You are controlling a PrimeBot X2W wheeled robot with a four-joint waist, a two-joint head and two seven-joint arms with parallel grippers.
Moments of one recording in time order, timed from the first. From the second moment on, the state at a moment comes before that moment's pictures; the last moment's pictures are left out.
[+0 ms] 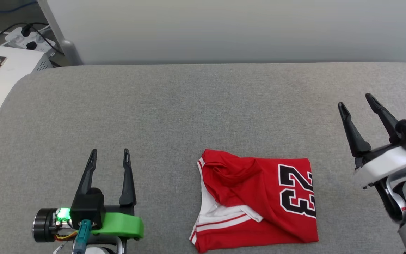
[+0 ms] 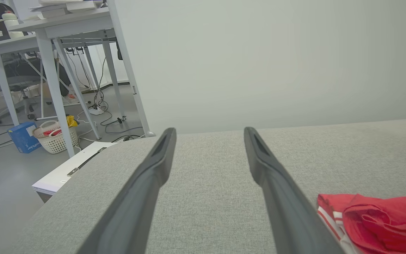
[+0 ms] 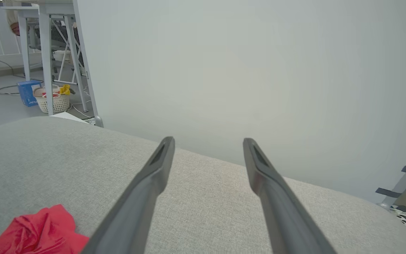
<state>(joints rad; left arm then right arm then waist) 0.01 0.10 -0.11 -0.03 -0.03 0.10 -0.26 -0.35 -0.42 0.28 0.26 0.39 0.13 -0.24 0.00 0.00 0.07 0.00</state>
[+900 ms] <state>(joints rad) 0.07 0.10 -0.09 0.02 -0.04 0.06 -0.26 0.09 -0.11 0.01 0.01 0.19 0.13 -0.25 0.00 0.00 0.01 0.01</state>
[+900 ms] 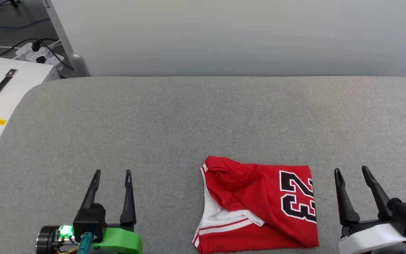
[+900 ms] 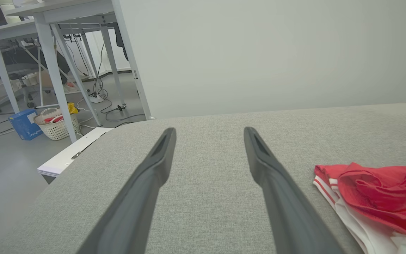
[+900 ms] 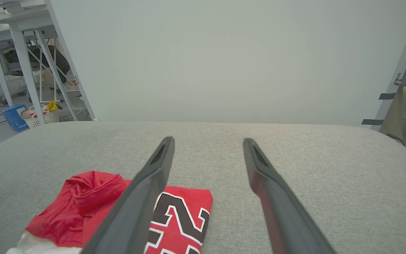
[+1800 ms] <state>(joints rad) 0.05 0.09 -0.09 0.04 -0.04 0.05 -0.26 -0.32 -0.48 0.10 0.03 0.45 0.13 0.26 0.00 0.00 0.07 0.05</state>
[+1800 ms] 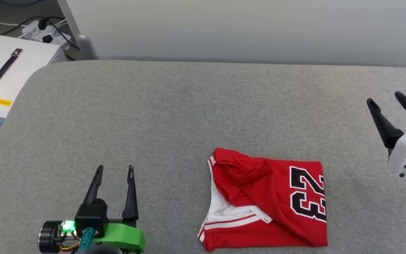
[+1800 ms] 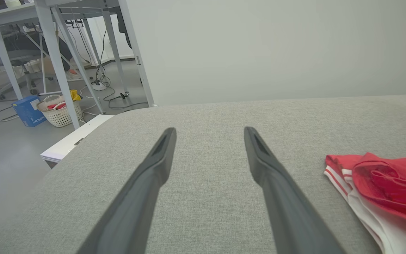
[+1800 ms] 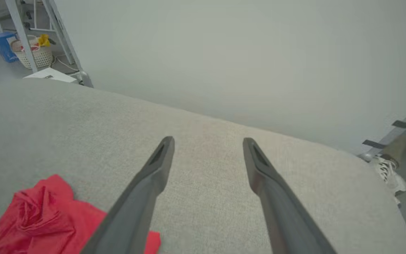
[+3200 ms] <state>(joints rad) -0.07 0.07 -0.12 0.04 -0.03 0.03 -0.26 -0.29 -0.51 0.49 0.24 0.94 0.13 0.46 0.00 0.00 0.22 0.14</state>
